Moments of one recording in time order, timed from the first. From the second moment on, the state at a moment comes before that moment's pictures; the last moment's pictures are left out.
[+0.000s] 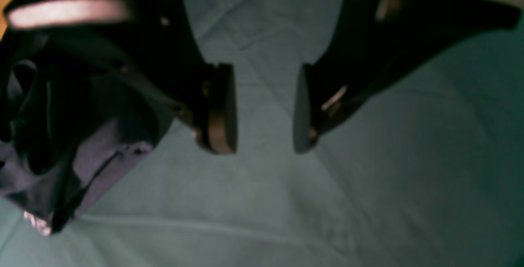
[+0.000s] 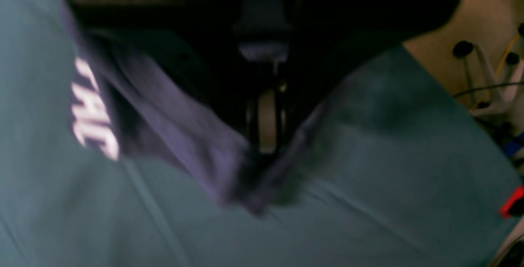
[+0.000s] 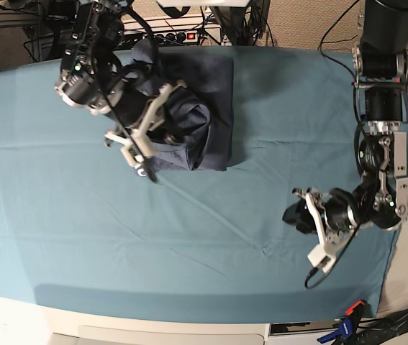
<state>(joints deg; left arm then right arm) -23.8 -17.4 0.4 81.1 -41.9 -33.2 70.2 -12.4 0.6 10.4 120.8 29.7 38.3 -67.3</state>
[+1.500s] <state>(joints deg) -21.5 -17.3 0.4 81.1 -41.9 -33.2 69.8 -20.3 0.7 -12.5 120.8 17.9 31.0 -72.2</state>
